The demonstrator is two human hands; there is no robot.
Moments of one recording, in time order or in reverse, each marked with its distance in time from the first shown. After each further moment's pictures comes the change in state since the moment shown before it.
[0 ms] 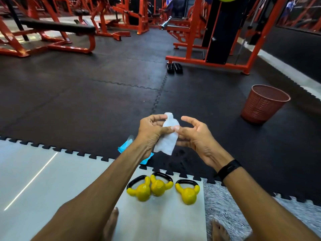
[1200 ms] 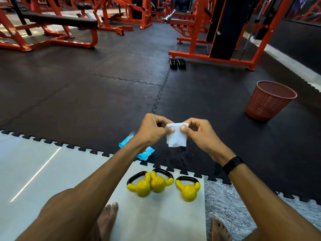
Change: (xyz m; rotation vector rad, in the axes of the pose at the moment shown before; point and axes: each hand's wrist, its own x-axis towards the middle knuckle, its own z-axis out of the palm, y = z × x) left_hand 0.017 -0.013 -0.009 0.522 -0.138 0.185; right_hand 0.019 0.016 -0.026 -0.605 0.060 -0.185
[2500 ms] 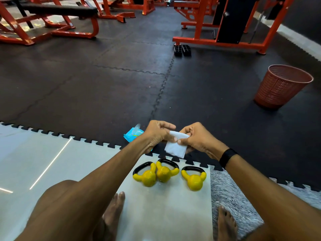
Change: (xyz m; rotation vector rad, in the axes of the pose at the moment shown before) left_hand 0.003 -0.040 0.019 -0.188 -0.121 -0.368; right_hand 0.007 0.037 0.030 -0.001 -0.196 0.257
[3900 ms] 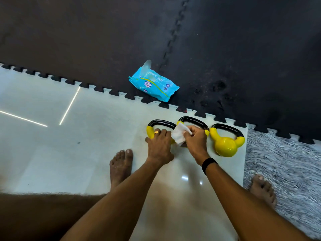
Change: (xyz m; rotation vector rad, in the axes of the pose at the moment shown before) left_hand 0.076 -0.308 0.005 1.289 0.006 -0.121; right_hand 0.101 0.238 0.198 0.218 0.257 0.262
